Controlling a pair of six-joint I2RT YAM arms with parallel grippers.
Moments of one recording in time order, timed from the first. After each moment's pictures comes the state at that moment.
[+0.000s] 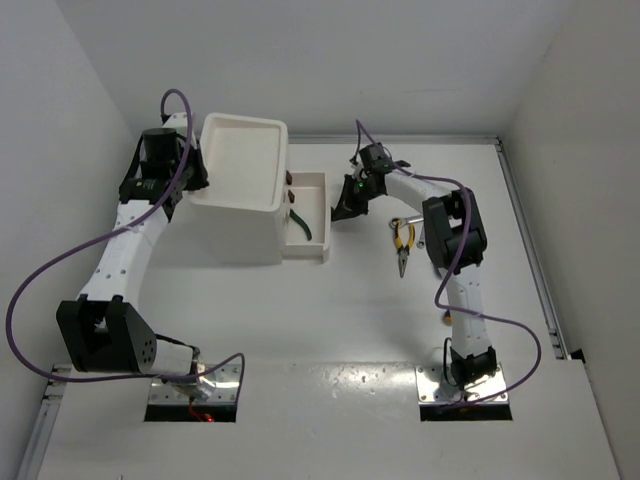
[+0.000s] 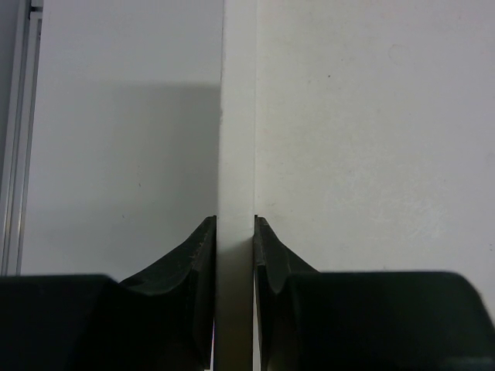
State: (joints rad) left arm -0.01 1.38 1.29 -0.44 0.02 -0.08; right arm 0.34 2.31 1.74 -0.52 -0.53 0.55
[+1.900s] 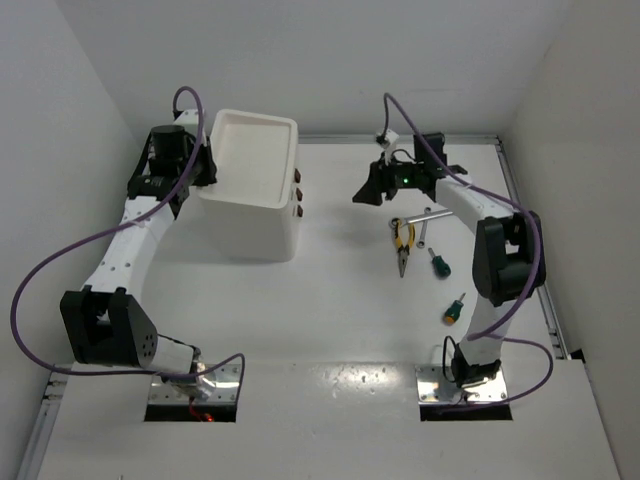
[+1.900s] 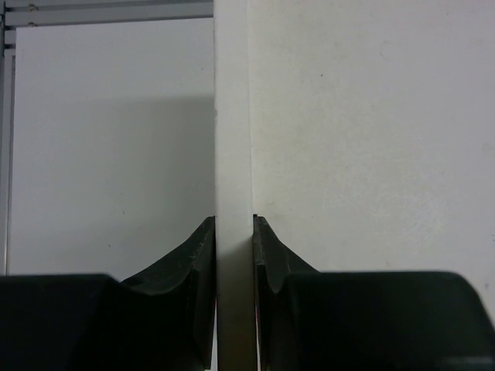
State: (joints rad) left arm -0.05 1.42 1.30 -0.38 0.05 -0.05; right arm 0.16 1.88 1.38 -0.21 -0.90 -0.14
